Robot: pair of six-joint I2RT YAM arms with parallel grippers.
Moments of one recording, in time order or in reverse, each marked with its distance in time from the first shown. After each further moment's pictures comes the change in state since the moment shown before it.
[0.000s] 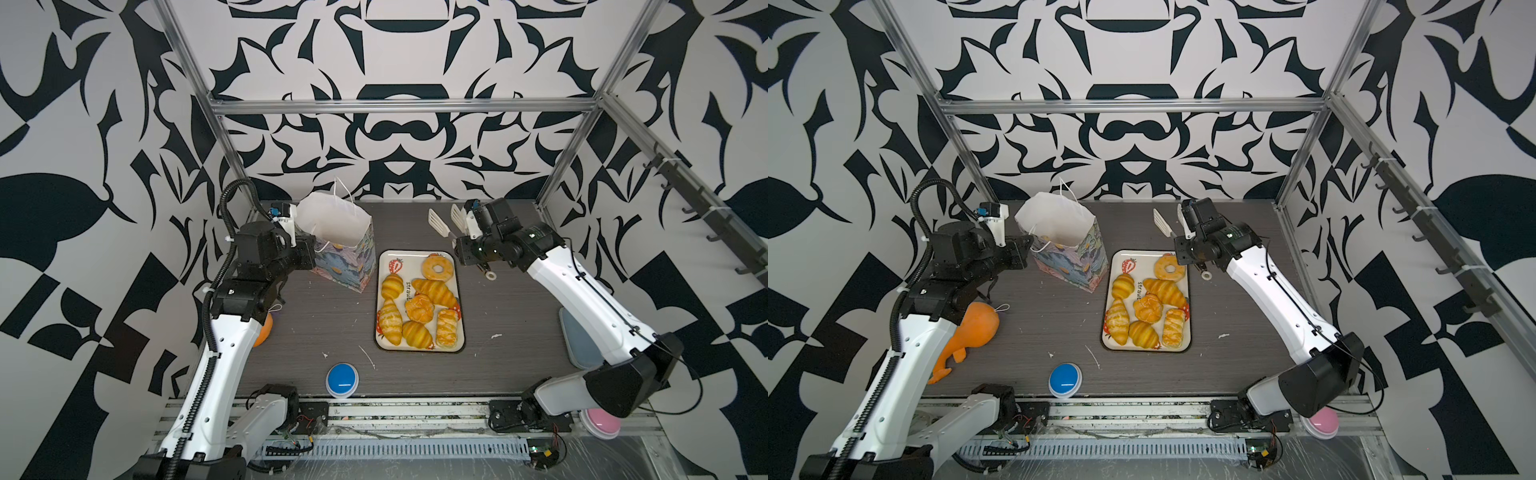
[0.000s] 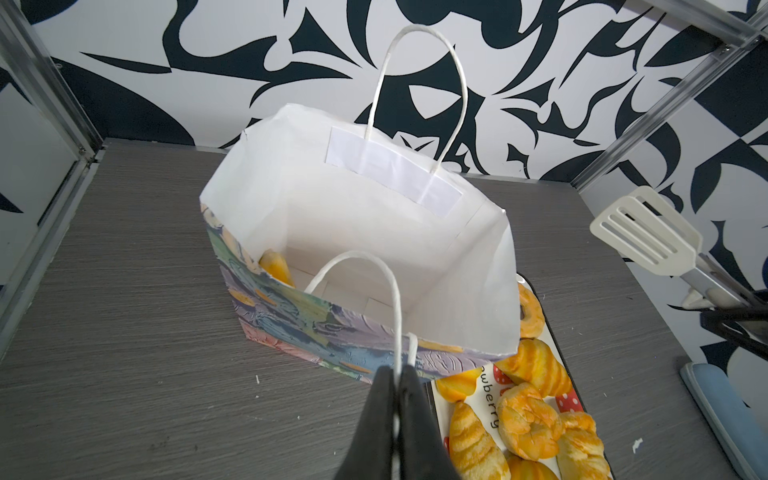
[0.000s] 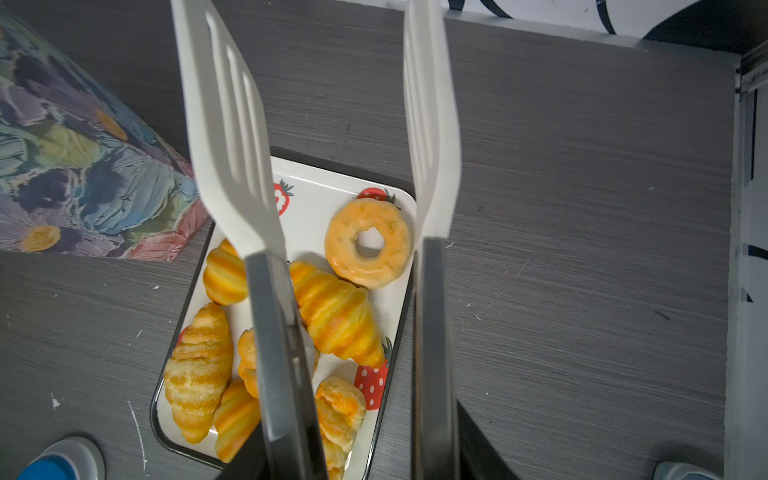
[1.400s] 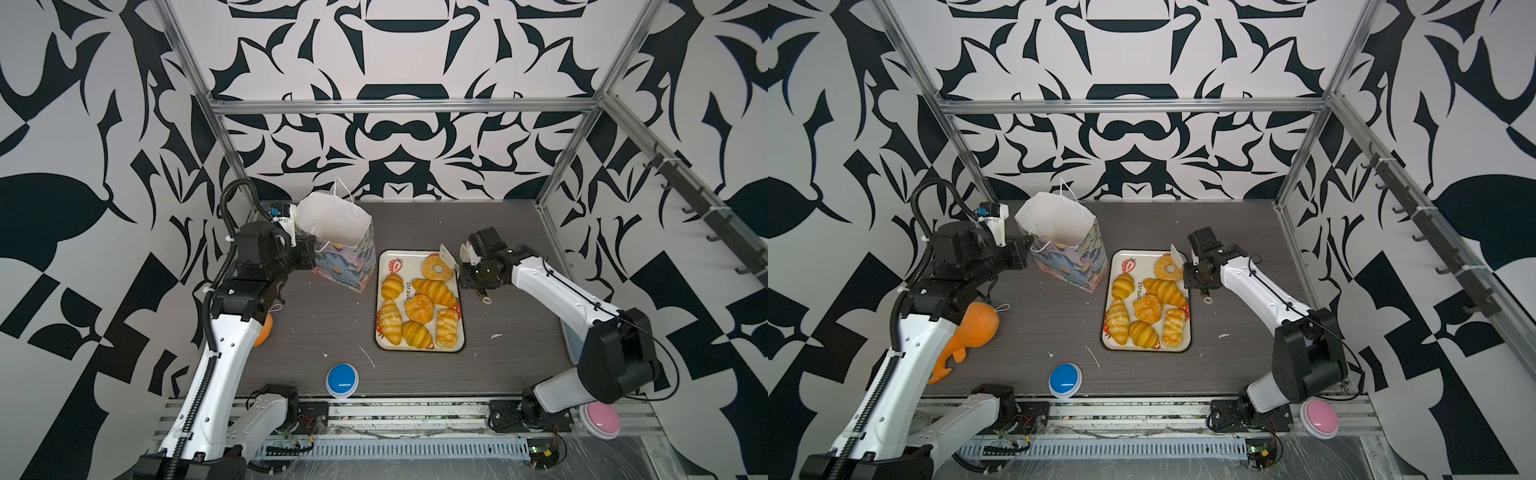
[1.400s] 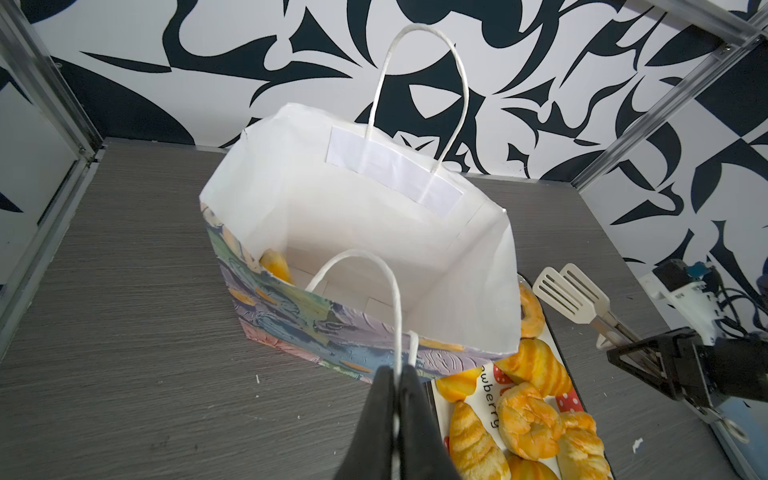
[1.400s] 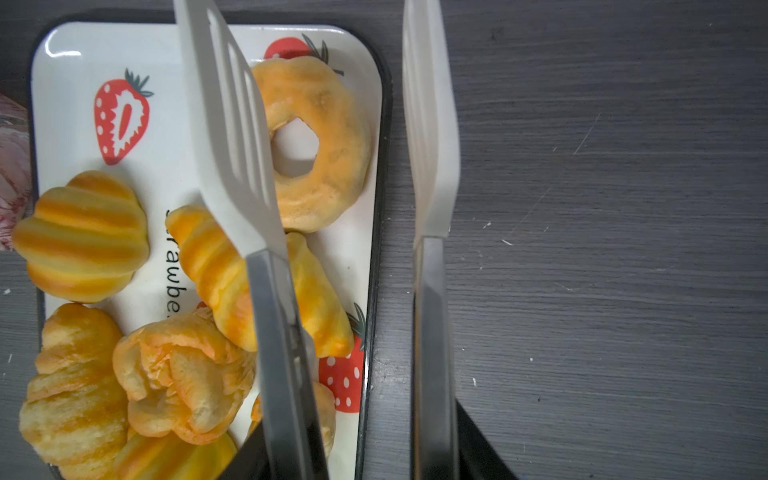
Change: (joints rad) left arm 0.000 0.001 0.000 -0.001 0.000 0.000; right arm -0.094 0.064 -0.353 0.191 -0.083 0.100
